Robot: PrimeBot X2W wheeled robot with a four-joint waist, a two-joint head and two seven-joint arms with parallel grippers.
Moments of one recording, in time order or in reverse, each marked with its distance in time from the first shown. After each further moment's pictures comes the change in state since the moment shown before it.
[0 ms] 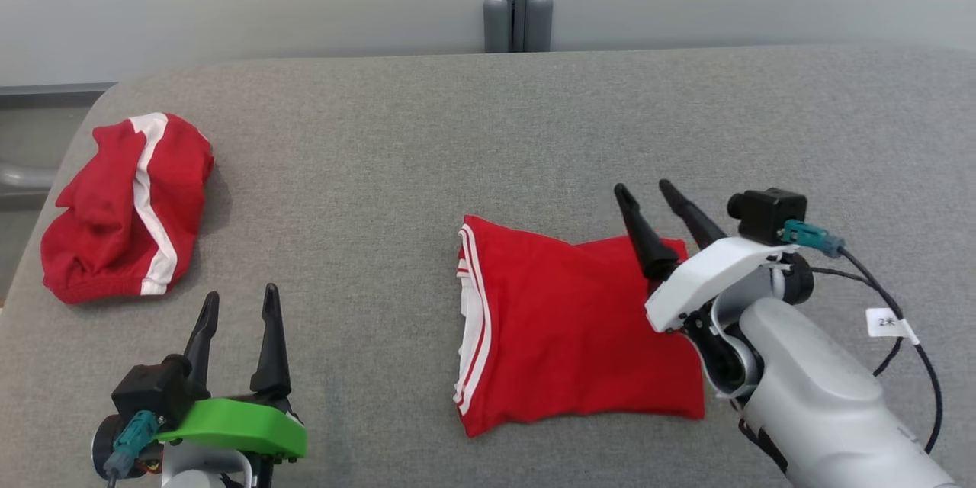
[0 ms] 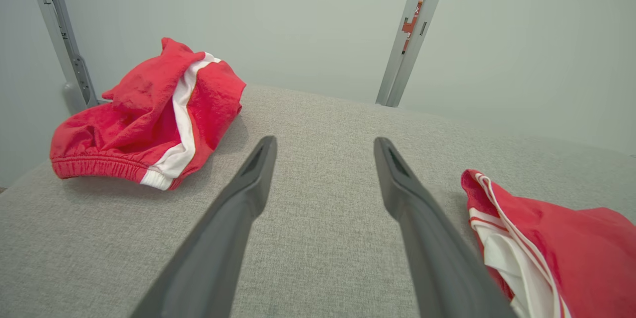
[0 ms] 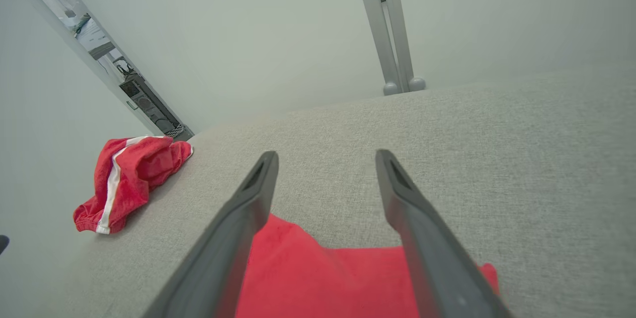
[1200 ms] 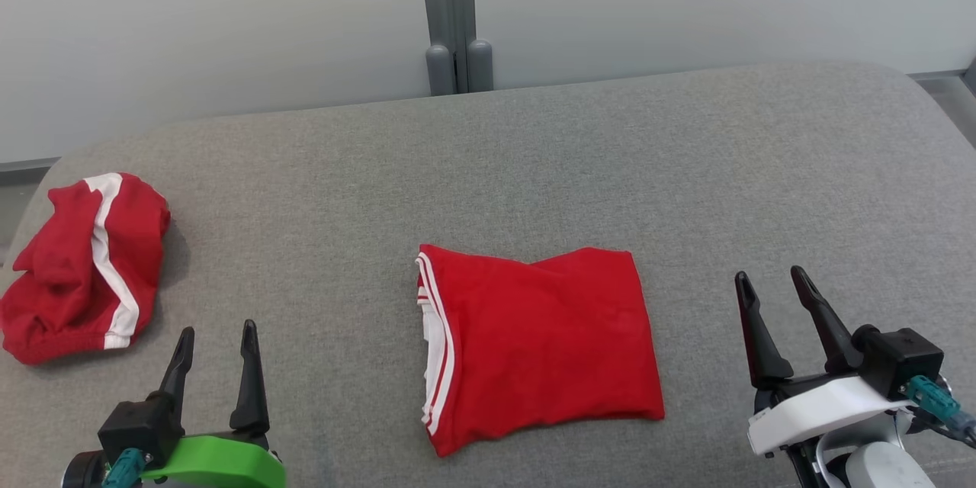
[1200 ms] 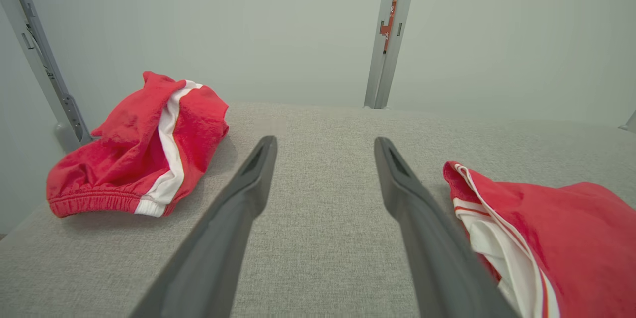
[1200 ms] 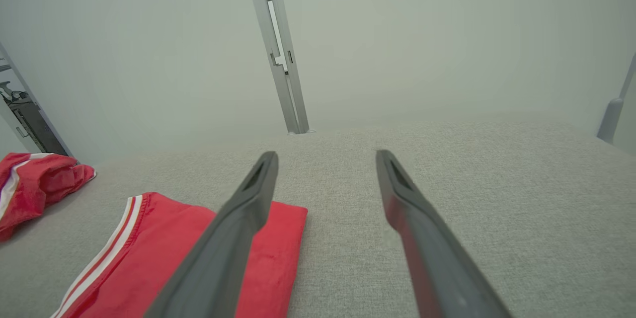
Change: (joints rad) left arm 0.088 0.014 0.057 -0.049 0.092 0.000 0.000; right arm 0.535 0.000 -0.428 -0.511 -0.439 0.000 -0.004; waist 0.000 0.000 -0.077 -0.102
